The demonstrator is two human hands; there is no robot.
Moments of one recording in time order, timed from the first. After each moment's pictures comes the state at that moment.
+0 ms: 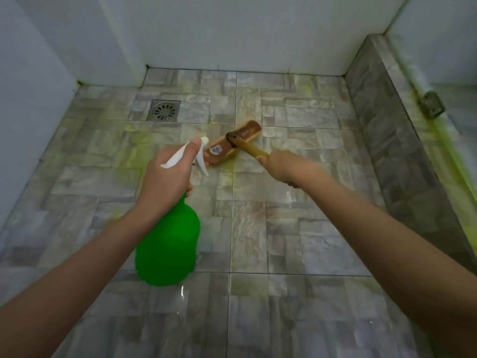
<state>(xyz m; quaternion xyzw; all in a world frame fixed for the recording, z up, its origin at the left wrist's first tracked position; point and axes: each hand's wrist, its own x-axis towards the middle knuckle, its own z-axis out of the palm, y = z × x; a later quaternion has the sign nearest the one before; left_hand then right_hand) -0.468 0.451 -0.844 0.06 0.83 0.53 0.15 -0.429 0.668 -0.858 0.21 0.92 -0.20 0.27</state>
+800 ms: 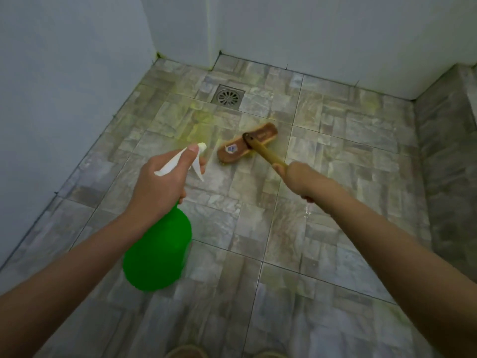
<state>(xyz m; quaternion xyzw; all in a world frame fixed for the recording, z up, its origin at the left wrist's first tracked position) -0.444 0.330 -0.846 -0.04 0.82 0.56 0.10 -0.450 0.594 -0.874 0.16 0.93 -0.18 0.29</state>
